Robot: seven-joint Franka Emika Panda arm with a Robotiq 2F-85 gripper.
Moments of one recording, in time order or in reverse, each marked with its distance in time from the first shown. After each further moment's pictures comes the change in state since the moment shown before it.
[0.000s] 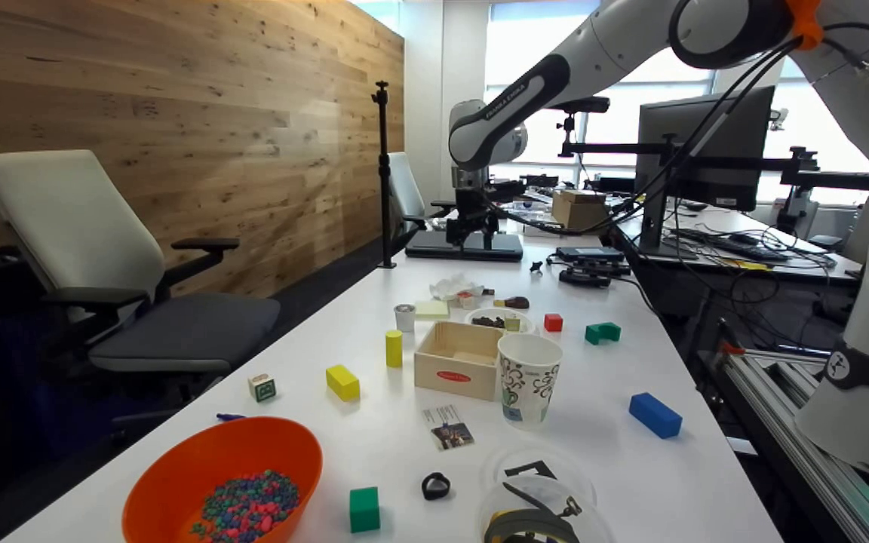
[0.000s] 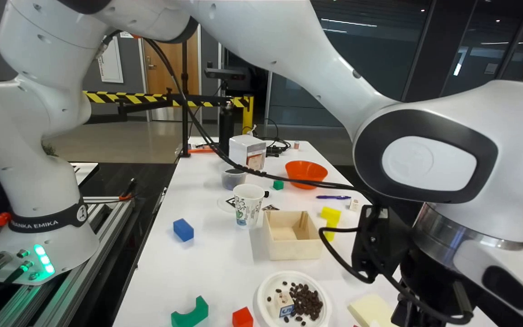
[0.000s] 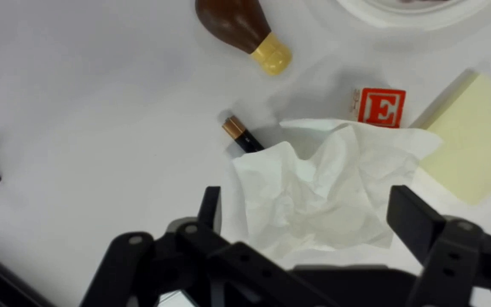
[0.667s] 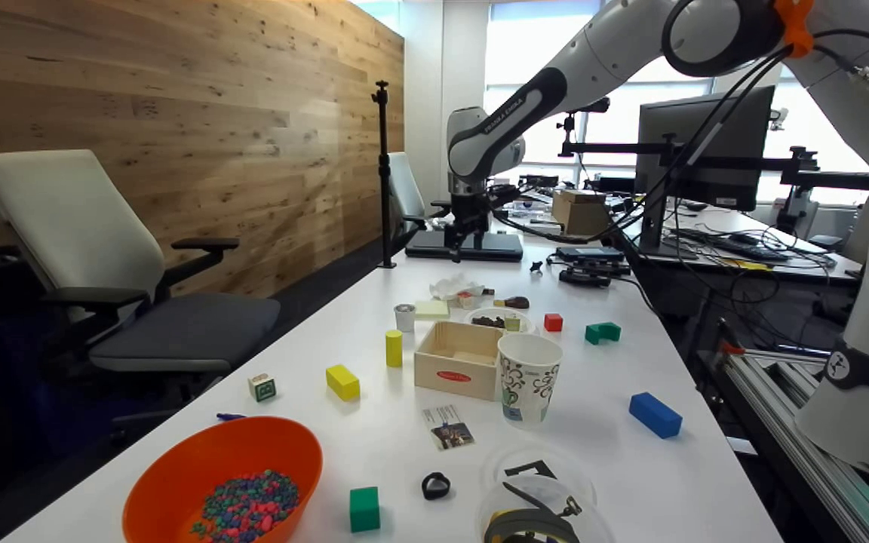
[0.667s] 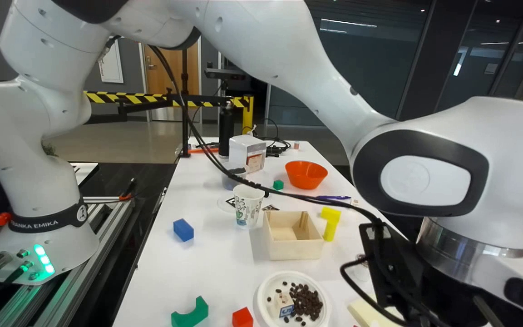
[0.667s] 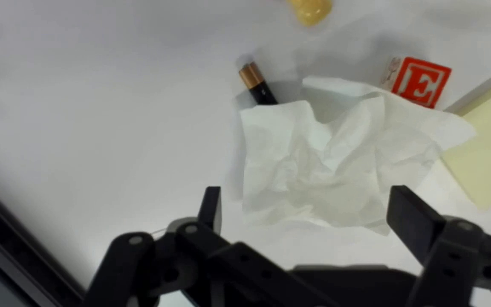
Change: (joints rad) arm -0.003 0.036 0.007 0.003 -0.054 0.130 -0.164
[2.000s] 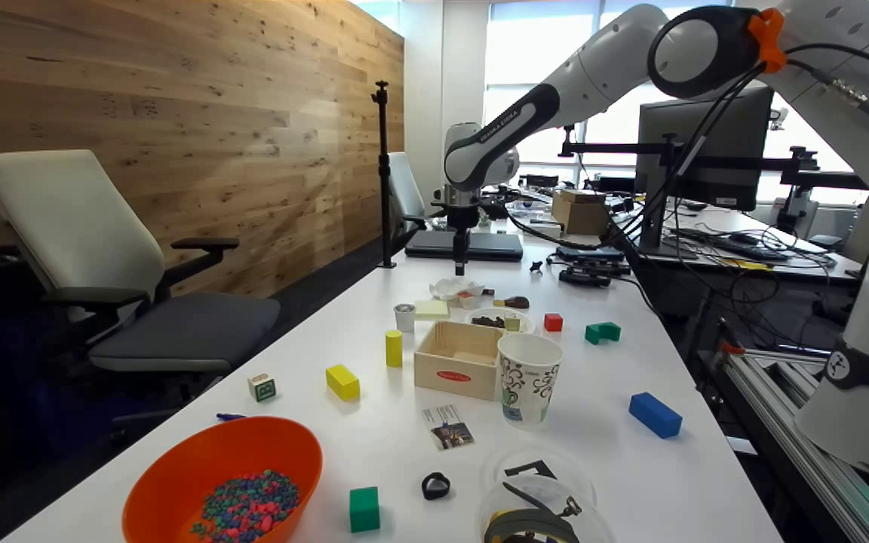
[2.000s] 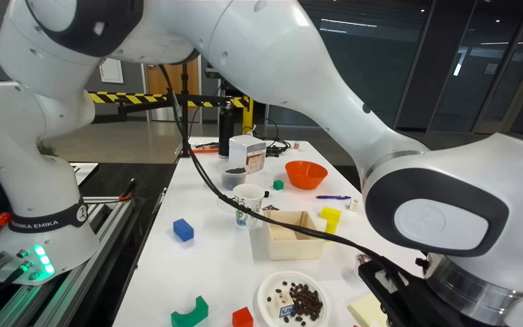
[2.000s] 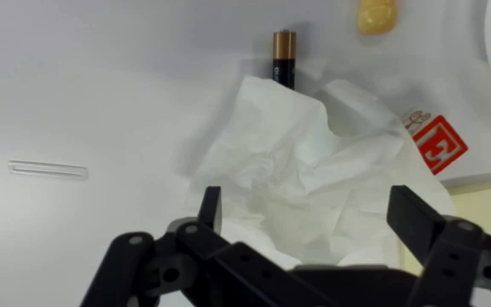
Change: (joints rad) arm -0.144 0.095 0.164 0.113 0.001 -0.057 -0.543
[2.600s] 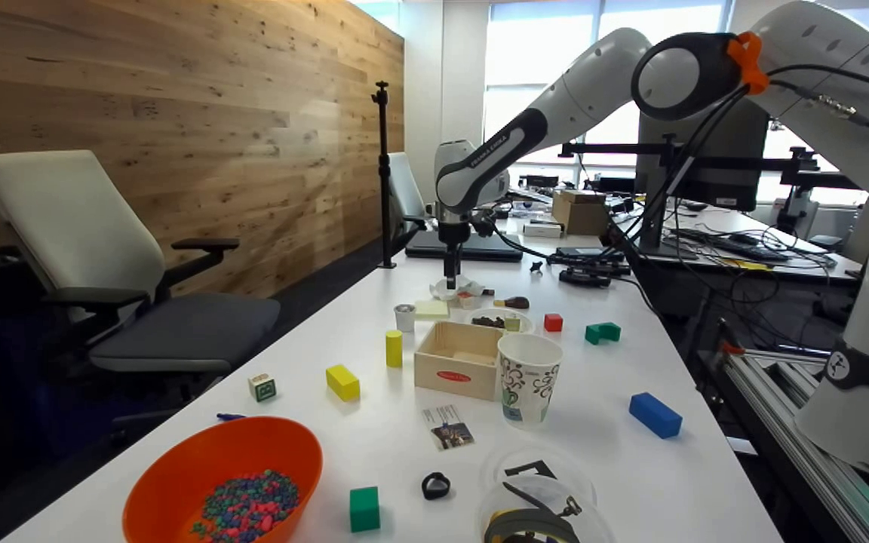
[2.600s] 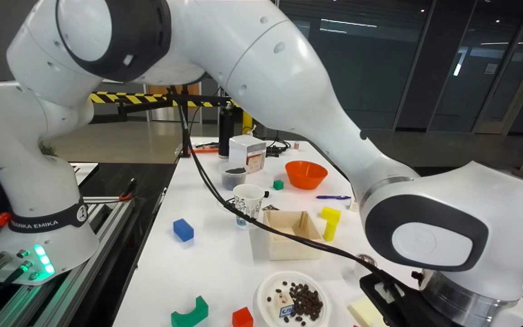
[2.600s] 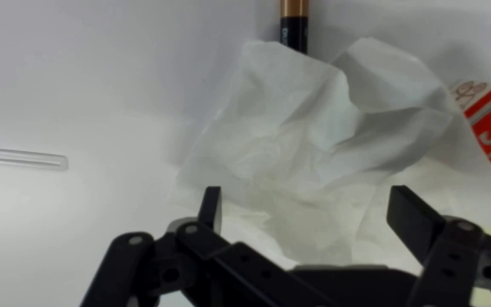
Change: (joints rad) arm 0.054 0.093 -0.039 0.059 -0.025 0.063 0.070
